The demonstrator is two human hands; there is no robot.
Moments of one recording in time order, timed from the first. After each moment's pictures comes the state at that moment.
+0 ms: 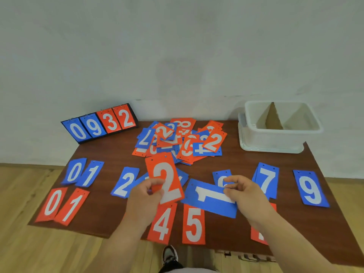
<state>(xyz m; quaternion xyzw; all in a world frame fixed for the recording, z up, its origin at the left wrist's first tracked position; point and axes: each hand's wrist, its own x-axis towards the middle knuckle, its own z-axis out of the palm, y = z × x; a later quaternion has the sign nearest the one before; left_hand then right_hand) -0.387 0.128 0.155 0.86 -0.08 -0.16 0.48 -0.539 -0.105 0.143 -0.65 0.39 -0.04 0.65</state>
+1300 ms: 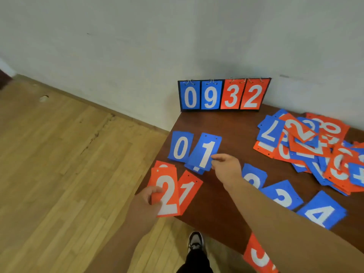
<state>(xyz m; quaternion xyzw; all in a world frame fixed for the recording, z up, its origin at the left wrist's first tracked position) -0.137 0.530 0.057 0.85 0.09 -0.20 0.48 -0.088 0.253 0.015 -0.72 0.39 0.05 0.57</state>
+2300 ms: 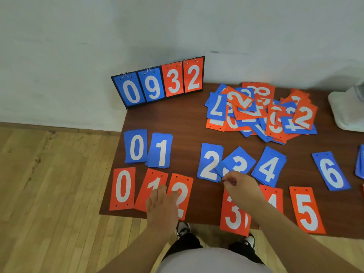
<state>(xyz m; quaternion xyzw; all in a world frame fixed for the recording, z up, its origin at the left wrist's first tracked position) -0.171 0.422 -0.003 0.94 -0.27 -0.21 0.02 -0.268 0.182 0.036 -0.84 0.39 0.12 0.35</state>
